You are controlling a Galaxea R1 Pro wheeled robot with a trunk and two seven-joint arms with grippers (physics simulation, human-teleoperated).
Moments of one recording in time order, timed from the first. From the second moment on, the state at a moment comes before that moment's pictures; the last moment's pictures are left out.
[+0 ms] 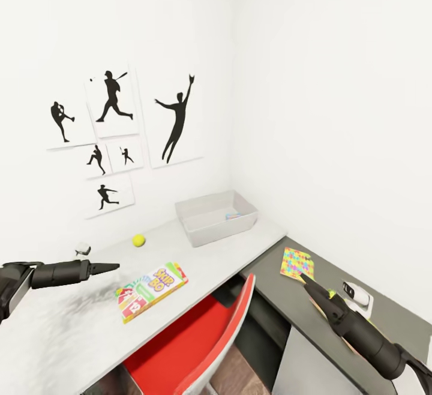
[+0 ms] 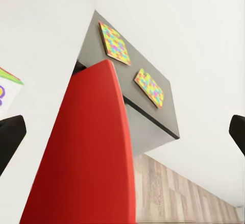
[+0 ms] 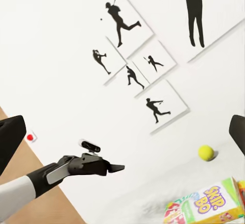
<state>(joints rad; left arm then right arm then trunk) -0.76 0.53 -0.01 -0.61 0.18 0.65 -1.48 -0.02 -0.11 -0.30 -1.56 -0.77 0.46 1.12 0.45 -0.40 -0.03</state>
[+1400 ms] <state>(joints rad) -0.76 0.53 -0.01 -0.61 0.18 0.65 -1.48 -0.02 -0.11 -0.33 -1.53 -0.77 0.46 1.12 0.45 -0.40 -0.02</state>
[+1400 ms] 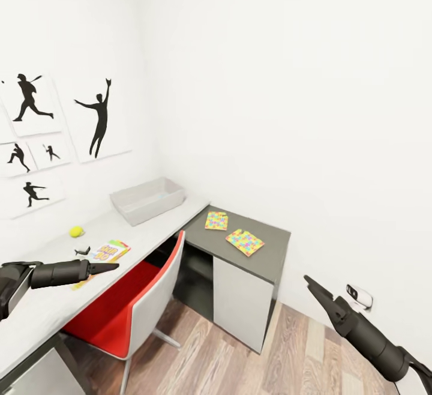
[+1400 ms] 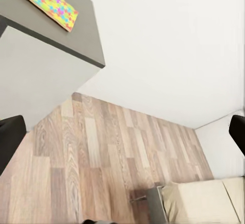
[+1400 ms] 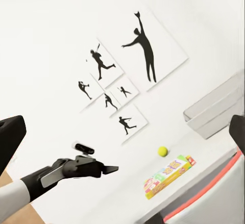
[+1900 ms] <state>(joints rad) -0.76 0.53 -0.01 -0.61 0.18 0.65 -1.48 -0.02 -0.11 -0.34 -1.53 -0.77 0.46 1.12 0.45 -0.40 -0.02</state>
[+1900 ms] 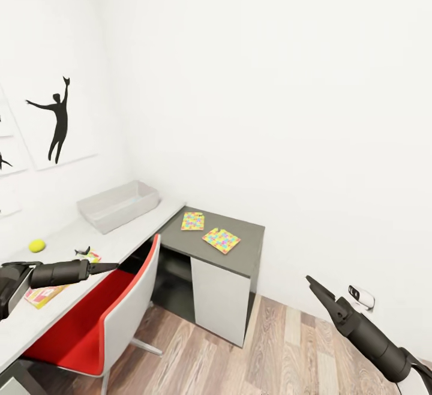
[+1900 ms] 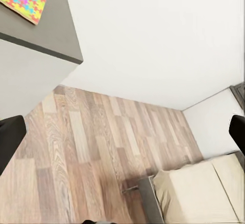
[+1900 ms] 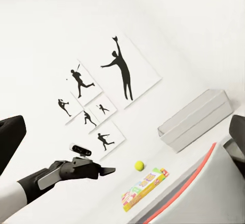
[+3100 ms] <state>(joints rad) -0.76 0.53 -0.01 -0.61 0.18 0.65 -1.48 -0.03 -0.11 -0.34 -1.51 -0.77 0.46 1.12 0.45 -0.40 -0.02</state>
